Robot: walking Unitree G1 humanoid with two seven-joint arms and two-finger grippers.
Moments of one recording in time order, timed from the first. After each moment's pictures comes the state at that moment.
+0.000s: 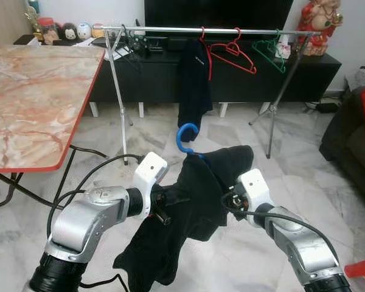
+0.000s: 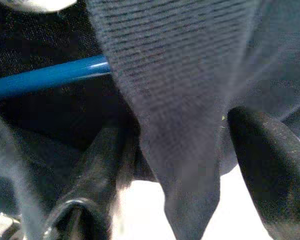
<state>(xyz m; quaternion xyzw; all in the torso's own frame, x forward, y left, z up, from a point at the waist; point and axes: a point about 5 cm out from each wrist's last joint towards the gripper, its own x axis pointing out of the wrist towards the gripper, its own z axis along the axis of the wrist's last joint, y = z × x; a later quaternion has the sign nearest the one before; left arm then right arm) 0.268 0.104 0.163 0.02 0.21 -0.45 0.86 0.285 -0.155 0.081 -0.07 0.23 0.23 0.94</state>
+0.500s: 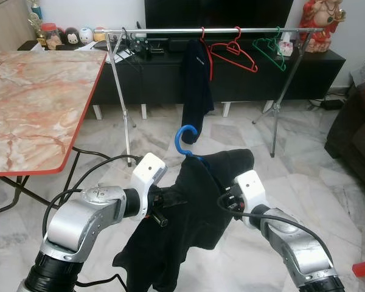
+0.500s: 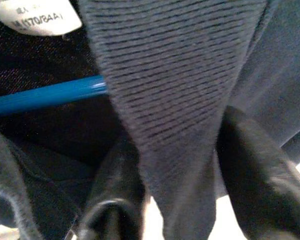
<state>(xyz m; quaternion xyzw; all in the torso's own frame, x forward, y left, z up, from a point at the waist) 0.267 0.108 0.162 0.02 0.23 -0.45 0.86 0.284 -0.150 0.077 -0.06 0.22 0.23 0.94</state>
